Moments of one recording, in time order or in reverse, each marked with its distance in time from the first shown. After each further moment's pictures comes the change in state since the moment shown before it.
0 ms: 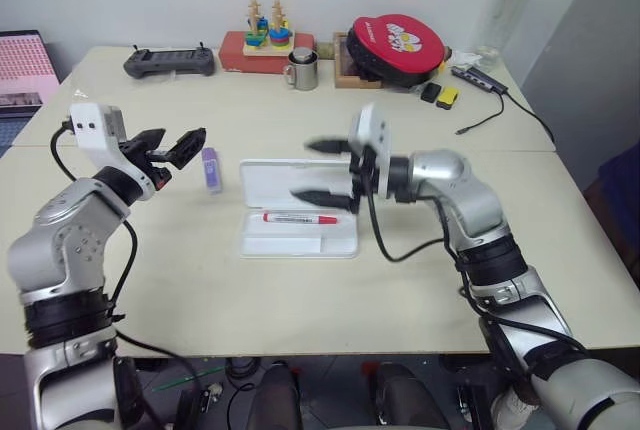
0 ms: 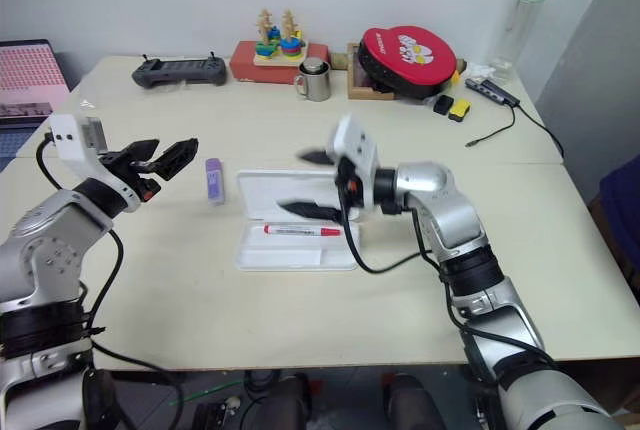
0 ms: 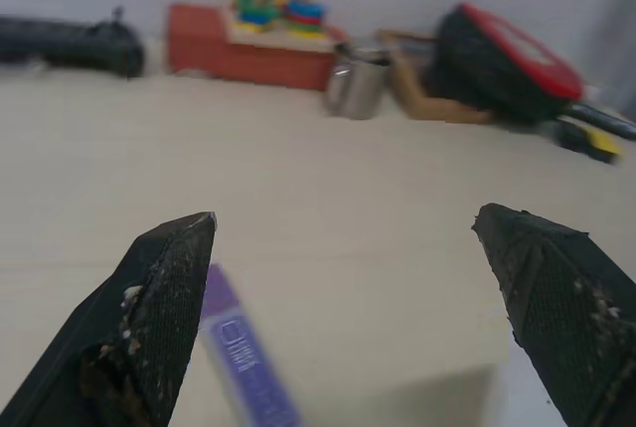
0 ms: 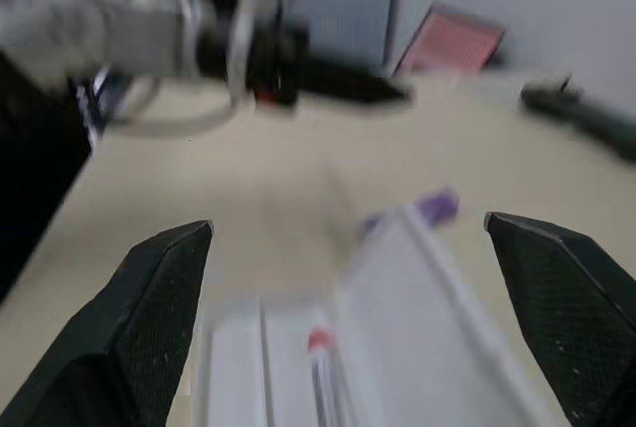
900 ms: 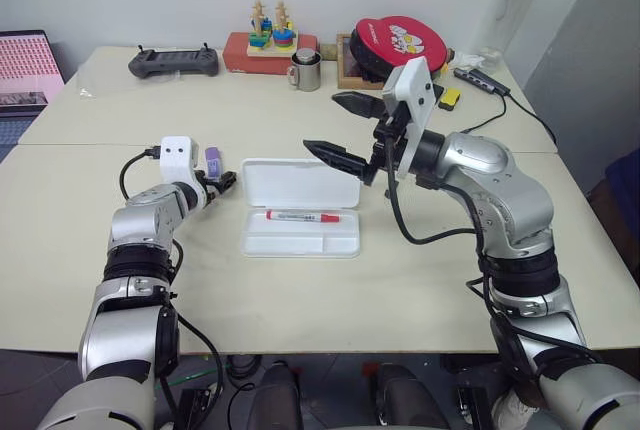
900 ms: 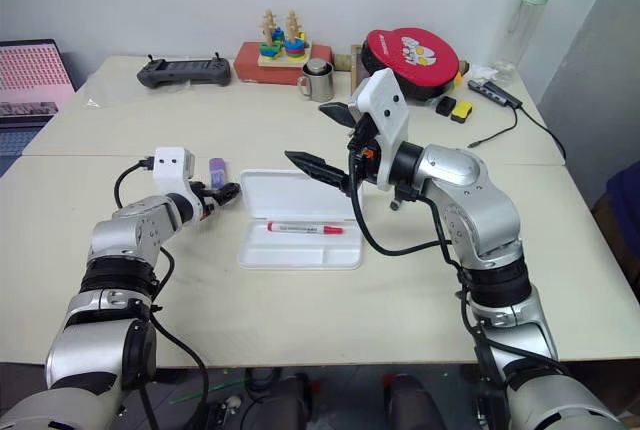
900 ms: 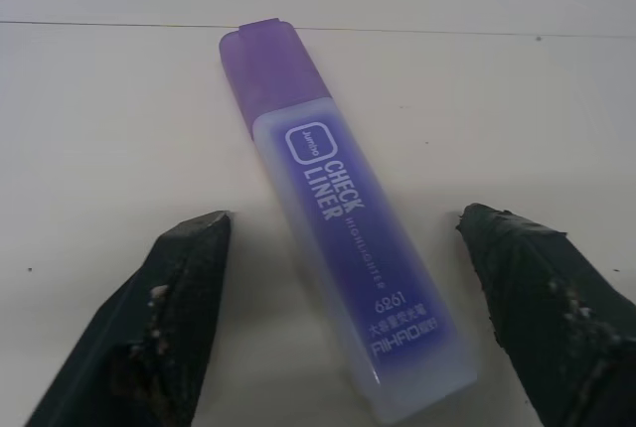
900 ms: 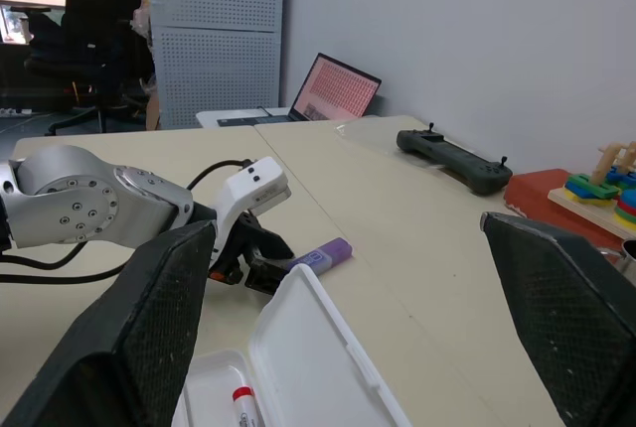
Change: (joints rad) left arm -0.241 -0.063 -0.241 0.574 0.324 -0.150 0.031; right arm 0.048 -0.072 -0.030 -0.210 0.033 0.153 -0.222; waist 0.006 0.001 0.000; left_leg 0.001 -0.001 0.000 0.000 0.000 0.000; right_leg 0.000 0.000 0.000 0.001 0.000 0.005
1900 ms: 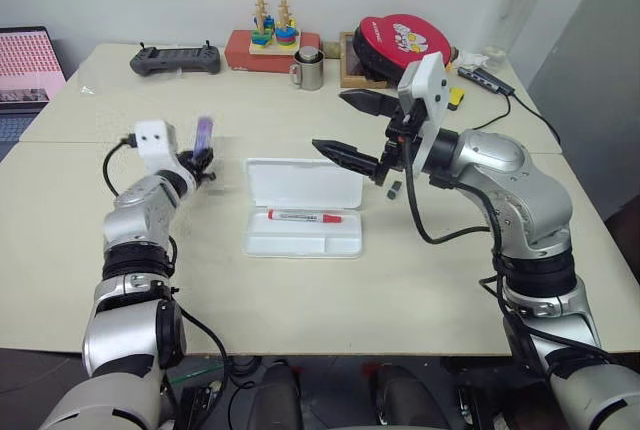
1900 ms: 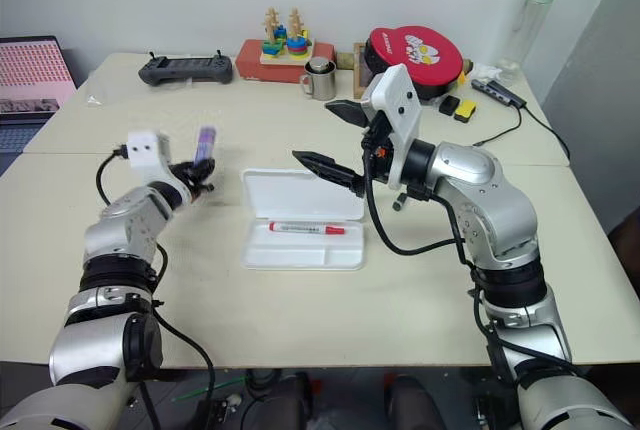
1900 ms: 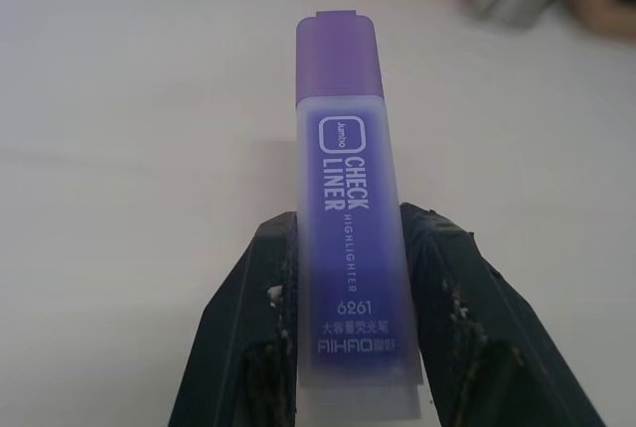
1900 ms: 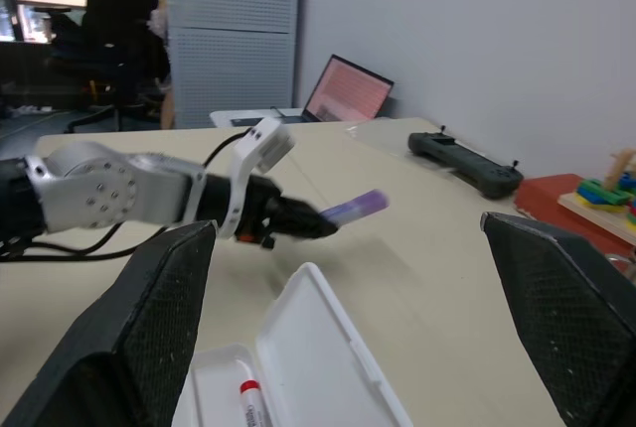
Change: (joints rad) left arm 0.003 -0.004 0.148 -0.135 -0.158 -0.155 -0.195; right arm 0.011 -0.092 -0.012 -0.070 0.108 0.029 0.048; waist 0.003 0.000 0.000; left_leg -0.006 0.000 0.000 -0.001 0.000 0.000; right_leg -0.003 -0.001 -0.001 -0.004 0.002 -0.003
